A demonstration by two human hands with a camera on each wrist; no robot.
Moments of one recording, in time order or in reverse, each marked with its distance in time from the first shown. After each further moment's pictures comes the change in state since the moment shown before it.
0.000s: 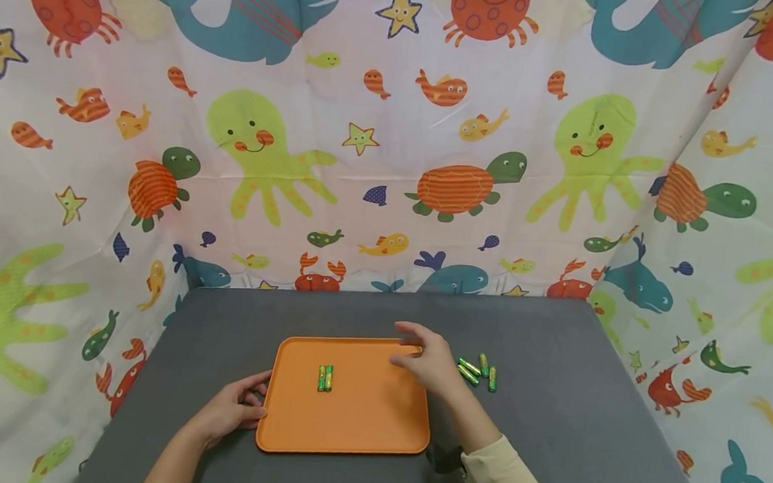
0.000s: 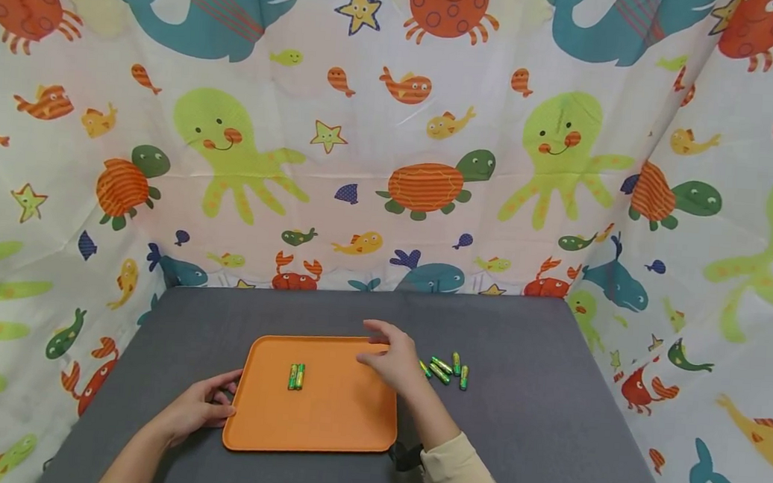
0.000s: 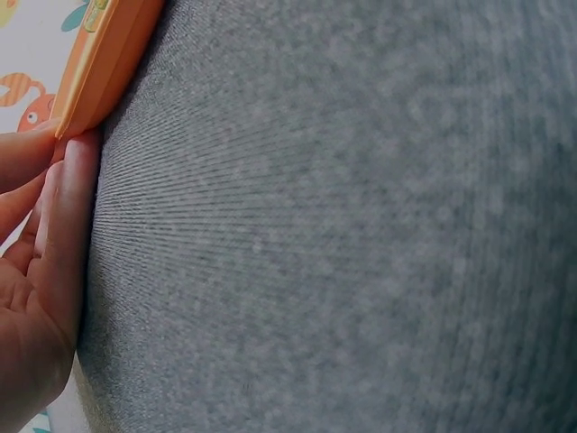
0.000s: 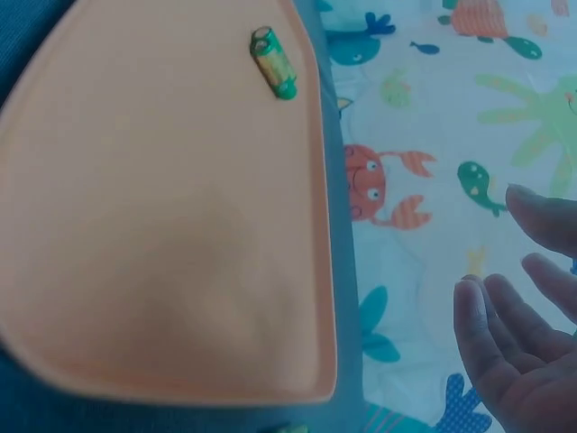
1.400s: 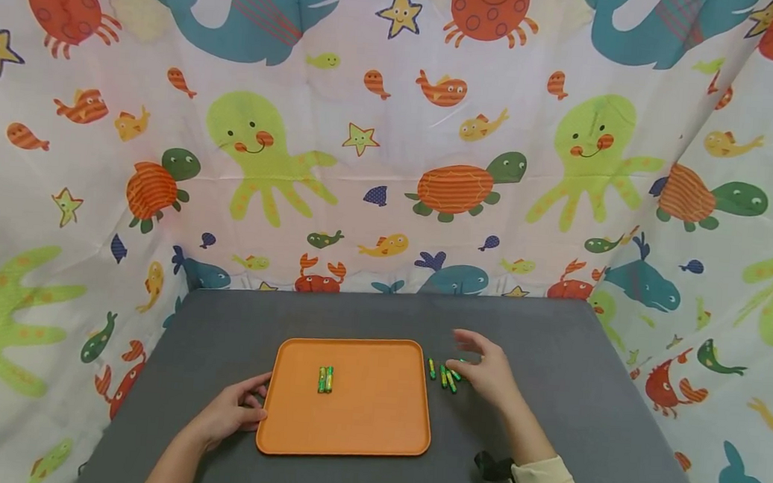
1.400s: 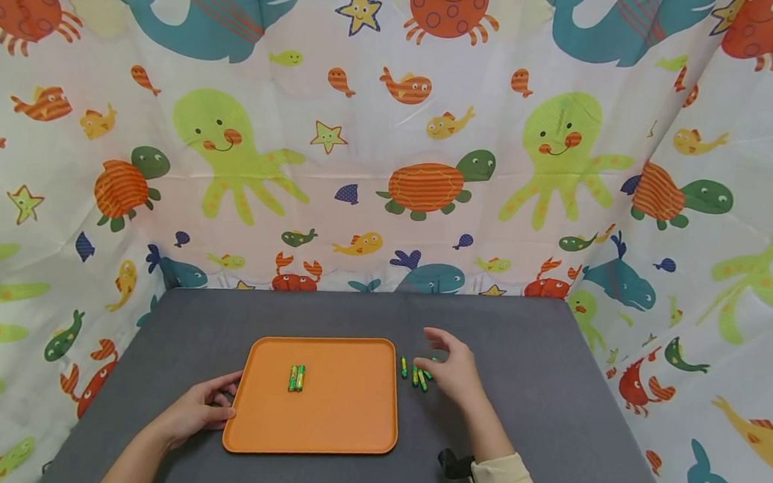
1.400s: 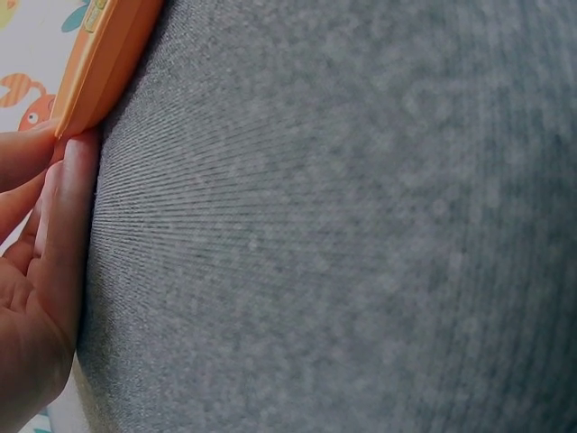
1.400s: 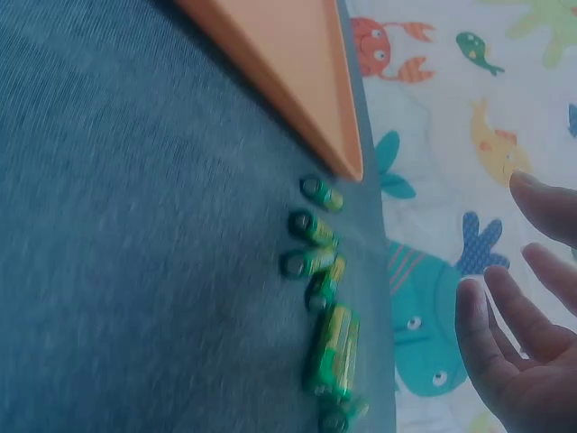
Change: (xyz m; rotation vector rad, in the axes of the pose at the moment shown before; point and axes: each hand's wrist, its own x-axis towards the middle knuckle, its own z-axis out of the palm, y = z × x) left_hand 0.001 -0.001 0.000 0.007 0.005 -0.010; right_hand -0.016 0.065 -0.079 -0.117 0.103 0.026
